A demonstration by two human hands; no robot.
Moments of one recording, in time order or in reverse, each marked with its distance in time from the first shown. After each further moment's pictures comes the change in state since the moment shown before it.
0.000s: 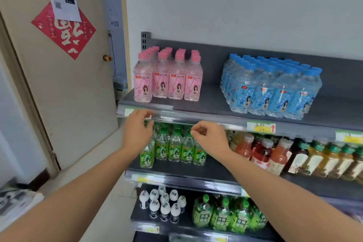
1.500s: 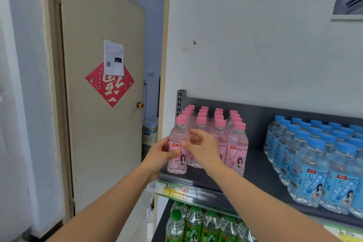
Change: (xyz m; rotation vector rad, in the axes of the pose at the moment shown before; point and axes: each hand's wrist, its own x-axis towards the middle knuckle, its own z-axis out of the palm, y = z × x) left_hand 0.152 -0.031 -0.036 -0.844 -0.257 -0.266; right_hand 0.170 -0.130 0.053 0.438 0.008 -0.066
